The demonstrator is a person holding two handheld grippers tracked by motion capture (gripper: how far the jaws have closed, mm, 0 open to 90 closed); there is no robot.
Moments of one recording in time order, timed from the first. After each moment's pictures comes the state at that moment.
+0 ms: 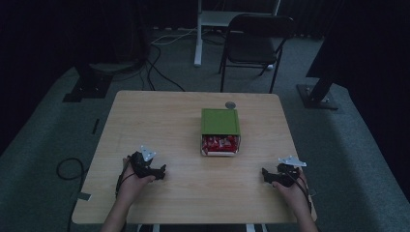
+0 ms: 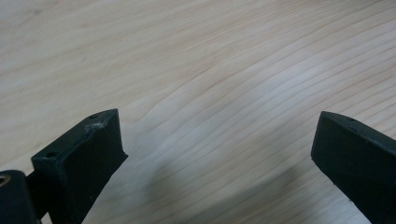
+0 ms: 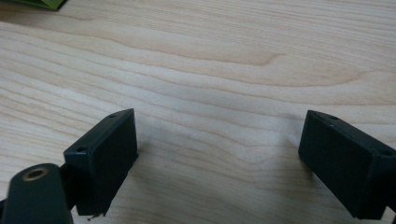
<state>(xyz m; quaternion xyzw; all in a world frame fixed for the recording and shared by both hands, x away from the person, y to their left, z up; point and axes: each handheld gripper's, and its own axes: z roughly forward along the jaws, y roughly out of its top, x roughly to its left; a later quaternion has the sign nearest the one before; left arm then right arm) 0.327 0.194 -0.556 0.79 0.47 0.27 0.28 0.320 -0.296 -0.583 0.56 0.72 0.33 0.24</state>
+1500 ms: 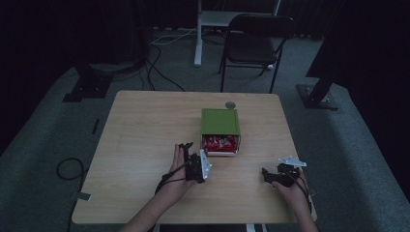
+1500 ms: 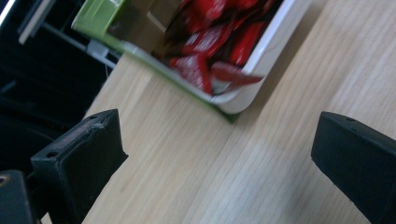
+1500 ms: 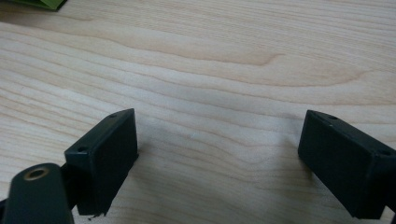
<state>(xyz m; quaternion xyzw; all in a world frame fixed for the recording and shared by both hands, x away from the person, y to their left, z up) 0.311 0.044 -0.526 0.86 0.16 0.43 0.23 0.320 -0.296 -0.583 0.56 0.72 0.33 0.24</state>
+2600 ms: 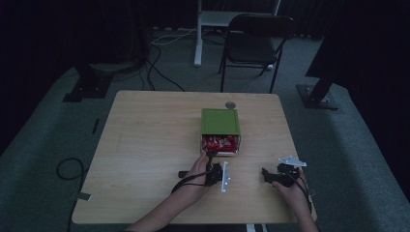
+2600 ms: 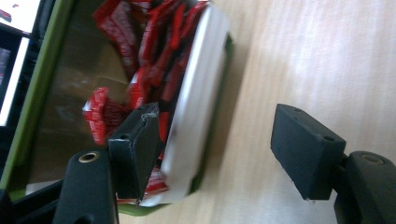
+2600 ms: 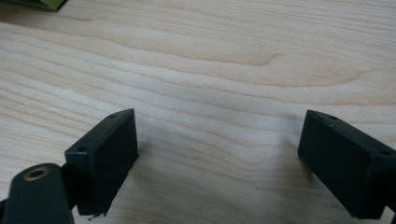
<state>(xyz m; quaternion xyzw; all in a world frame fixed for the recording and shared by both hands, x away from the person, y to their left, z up) 0.310 -0.005 -0.549 0.86 0.01 0.47 0.19 0.320 -0.296 -0.583 0.56 0.72 0.33 0.24</state>
